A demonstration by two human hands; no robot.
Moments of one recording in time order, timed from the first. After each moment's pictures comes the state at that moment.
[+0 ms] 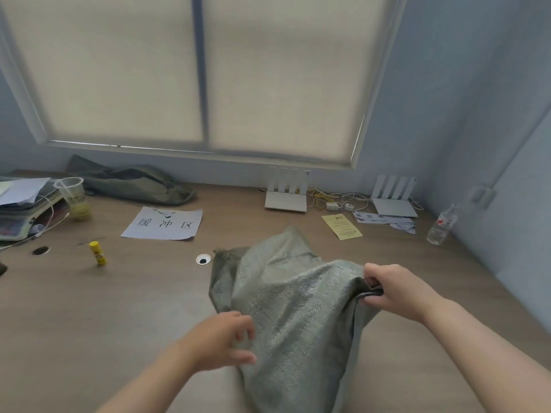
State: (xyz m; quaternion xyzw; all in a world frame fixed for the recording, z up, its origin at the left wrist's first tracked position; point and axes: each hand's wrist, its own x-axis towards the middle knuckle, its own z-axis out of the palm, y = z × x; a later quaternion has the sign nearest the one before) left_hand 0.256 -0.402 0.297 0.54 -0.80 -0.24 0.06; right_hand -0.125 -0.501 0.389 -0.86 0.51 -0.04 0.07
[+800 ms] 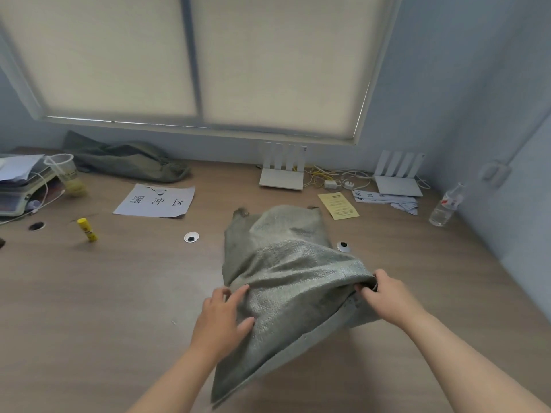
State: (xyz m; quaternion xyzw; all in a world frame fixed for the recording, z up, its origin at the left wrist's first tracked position) left_hand 0.154 -0.409 0.250 0.74 -0.62 -0.18 0.17; right_hand -0.185 -0.515 0.316 -0.67 0.71 -0.07 0.23
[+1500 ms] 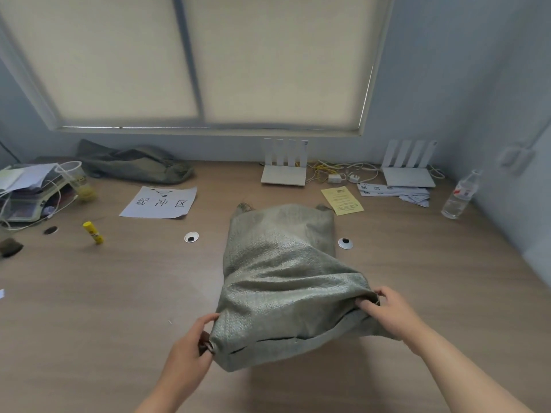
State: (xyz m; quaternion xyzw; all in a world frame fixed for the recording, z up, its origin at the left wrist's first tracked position) left_hand 0.158 -0.361 0.212 0.74 -0.54 -0.26 0.31; right_hand -0.234 -0.517 0.268 -0.56 0.67 -0.19 0.45
